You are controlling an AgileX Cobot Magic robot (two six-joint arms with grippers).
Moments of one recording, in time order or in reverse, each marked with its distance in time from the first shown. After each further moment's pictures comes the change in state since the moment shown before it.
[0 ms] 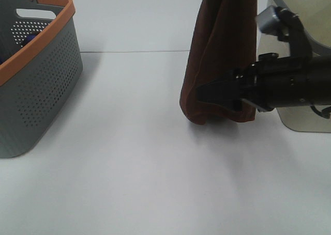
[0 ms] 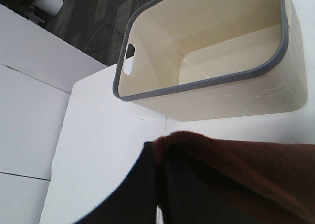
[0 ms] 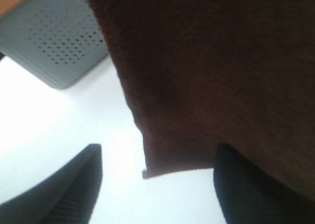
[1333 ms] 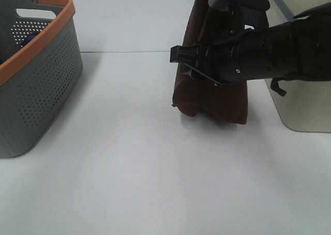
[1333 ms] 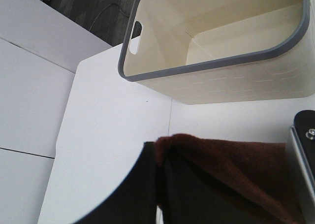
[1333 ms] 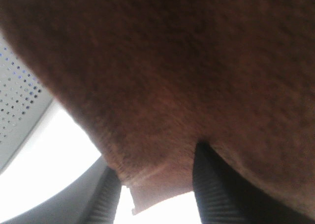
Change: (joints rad) left arm 0.000 0.016 0.000 0.095 -0.003 -0.080; right arm 0.293 0.120 -0.216 0.003 -0.570 0.379
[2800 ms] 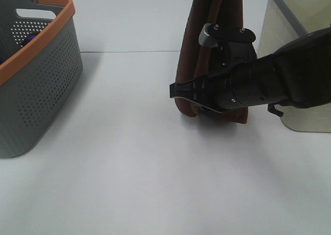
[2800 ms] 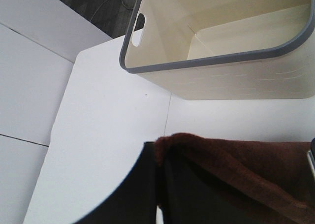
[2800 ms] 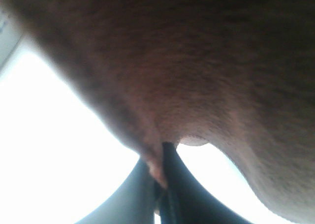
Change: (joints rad) left arm 0.013 0.000 0.000 0.013 0.007 -0.067; right arm 0.000 0.091 0.044 -0.175 0.024 0.121
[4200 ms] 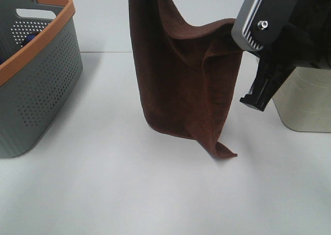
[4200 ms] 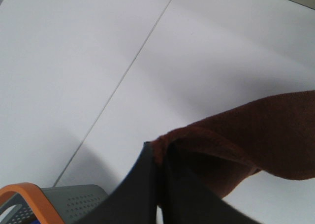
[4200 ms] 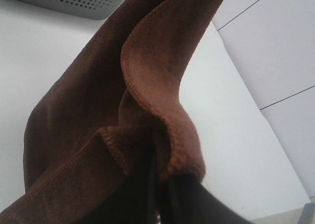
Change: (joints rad) left arm 0.105 -0.007 0.000 0.227 0.338 -0.485; right arm 0.000 -0.501 0.128 0.173 -0.029 -1.400
